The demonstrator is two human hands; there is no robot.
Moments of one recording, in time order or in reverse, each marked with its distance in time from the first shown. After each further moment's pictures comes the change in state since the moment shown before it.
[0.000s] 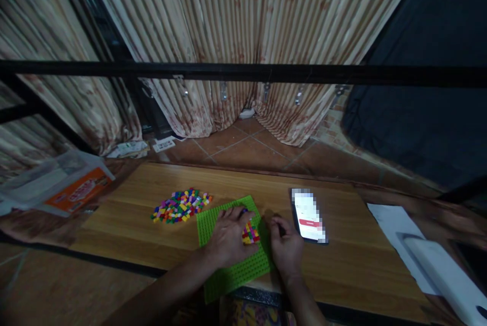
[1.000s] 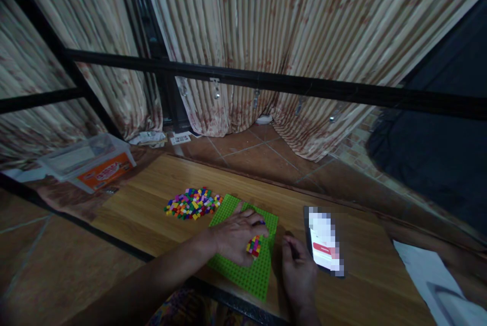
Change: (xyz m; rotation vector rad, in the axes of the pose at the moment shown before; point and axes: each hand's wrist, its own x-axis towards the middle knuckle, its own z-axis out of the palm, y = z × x) left_hand 0.018 -0.032 -0.026 0.077 -0.182 0.398; right_hand -0.001 0.010 -0.008 -0.016 -0.099 0.092
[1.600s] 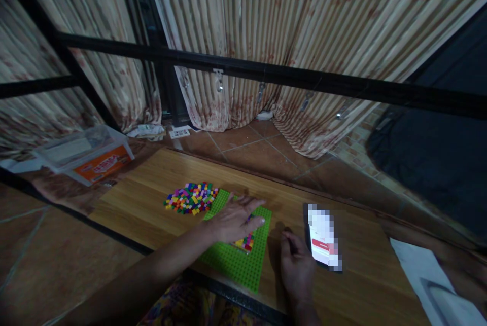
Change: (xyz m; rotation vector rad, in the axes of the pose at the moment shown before) left_hand 0.003 -0.002 -0.011 -0.192 0.151 -0.297; right_hand 0.001 -0.004 -0.001 -0.045 -0.008 -0.031
